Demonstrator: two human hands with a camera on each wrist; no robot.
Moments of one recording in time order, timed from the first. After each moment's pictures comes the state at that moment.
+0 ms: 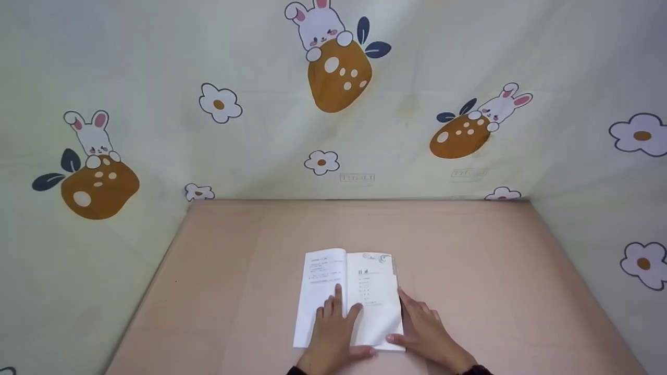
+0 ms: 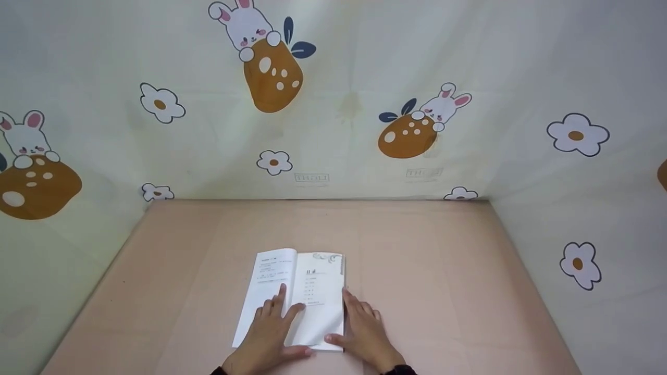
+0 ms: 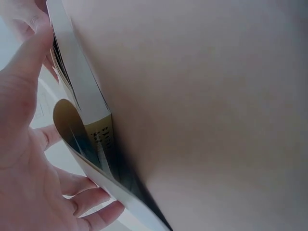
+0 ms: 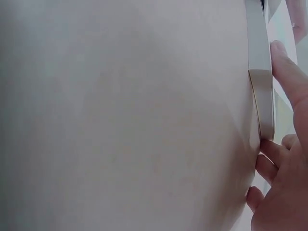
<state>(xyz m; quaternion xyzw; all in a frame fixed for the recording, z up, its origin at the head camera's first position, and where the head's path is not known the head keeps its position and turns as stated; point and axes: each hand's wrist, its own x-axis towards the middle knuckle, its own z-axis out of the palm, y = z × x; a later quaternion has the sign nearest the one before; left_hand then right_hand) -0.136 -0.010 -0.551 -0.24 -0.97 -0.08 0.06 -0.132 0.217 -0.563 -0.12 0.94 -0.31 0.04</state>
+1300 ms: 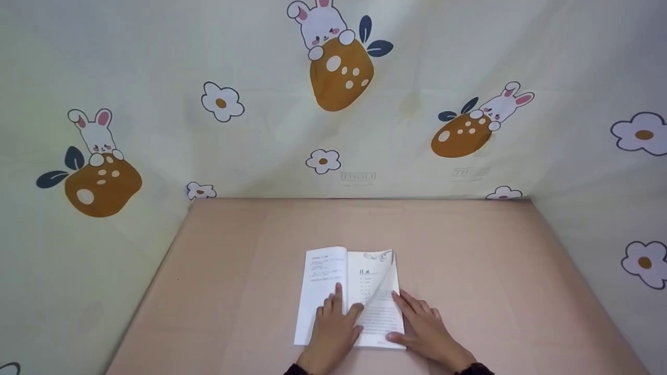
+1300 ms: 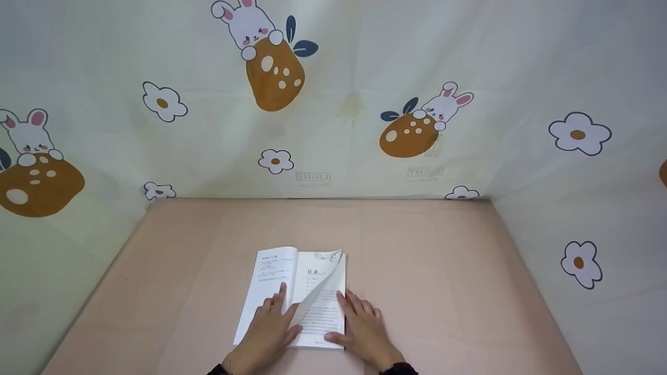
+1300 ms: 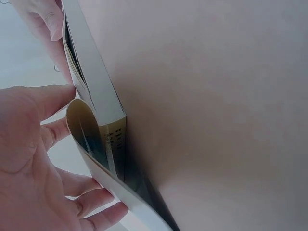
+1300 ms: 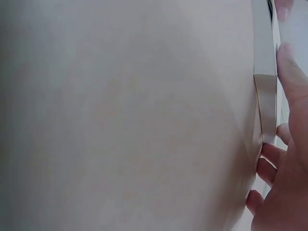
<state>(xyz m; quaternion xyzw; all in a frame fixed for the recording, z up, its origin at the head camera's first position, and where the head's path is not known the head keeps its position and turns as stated) -0.139 -0.007 -0.546 -0.21 -0.97 -0.11 0.03 -0.132 0.216 -0.564 -0.16 0.96 -0.24 0.02</state>
